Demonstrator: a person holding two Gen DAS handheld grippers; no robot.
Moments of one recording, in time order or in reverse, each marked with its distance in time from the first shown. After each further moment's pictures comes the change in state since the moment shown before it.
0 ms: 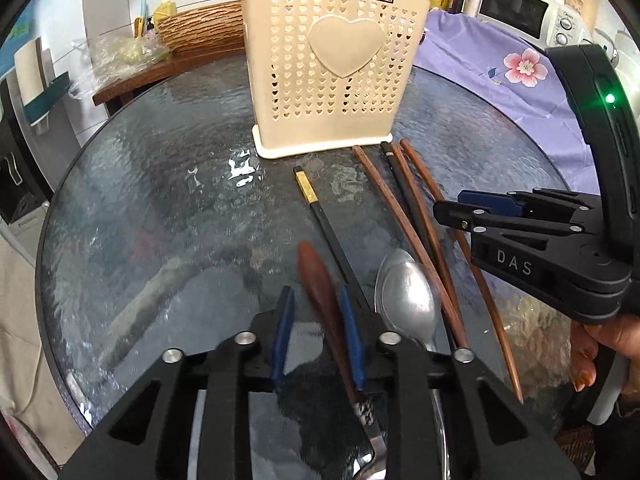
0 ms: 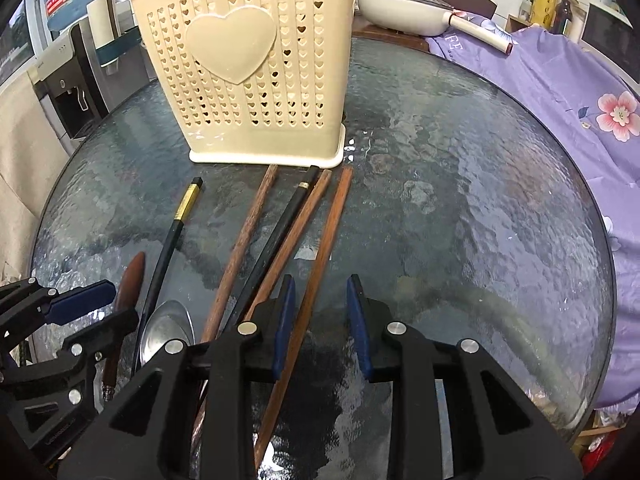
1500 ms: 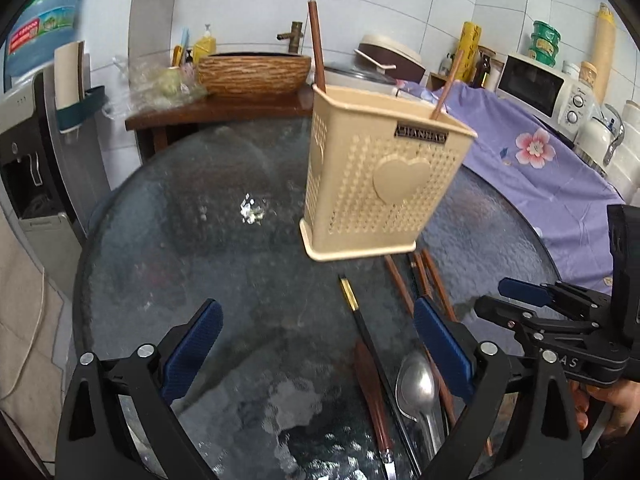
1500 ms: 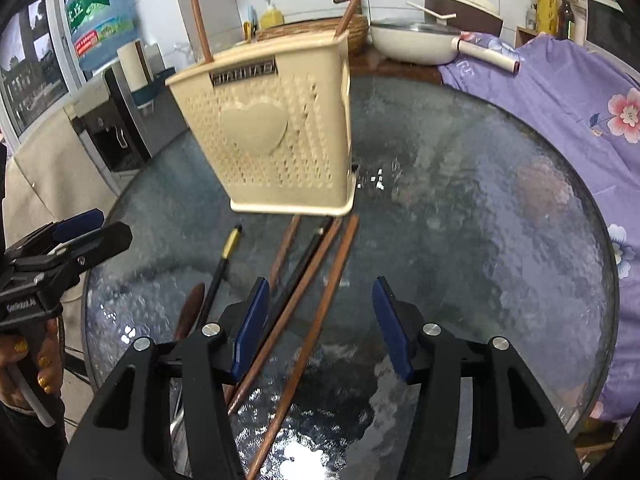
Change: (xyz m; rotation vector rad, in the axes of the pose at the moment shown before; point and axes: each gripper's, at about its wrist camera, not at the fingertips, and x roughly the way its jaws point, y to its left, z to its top) left arm -0.051 0.047 0.036 -0.120 -0.190 -0.015; right arm -0.046 -0.027 0.000 0.032 -0.093 0.165
